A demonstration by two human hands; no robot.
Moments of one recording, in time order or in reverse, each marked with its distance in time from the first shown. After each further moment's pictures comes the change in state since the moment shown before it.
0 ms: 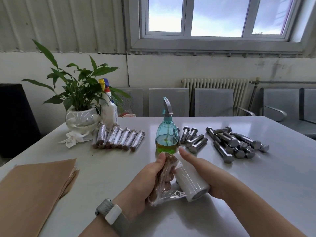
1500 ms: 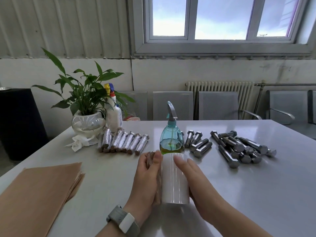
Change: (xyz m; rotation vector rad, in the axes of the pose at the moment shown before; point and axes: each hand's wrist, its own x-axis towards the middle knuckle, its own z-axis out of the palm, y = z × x) left_hand 0.008 -0.010 -0.005 -0.012 0.302 0.416; right_hand -0.005 0.018 0.048 0.137 0.117 -0.356
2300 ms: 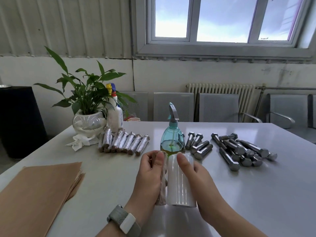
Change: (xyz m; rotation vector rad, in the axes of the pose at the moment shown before) left_hand 0.001 0.005 0.008 0.019 0.032 0.031; right_hand 0.000 0.000 -0.001 -0.127 0.143 -0.091
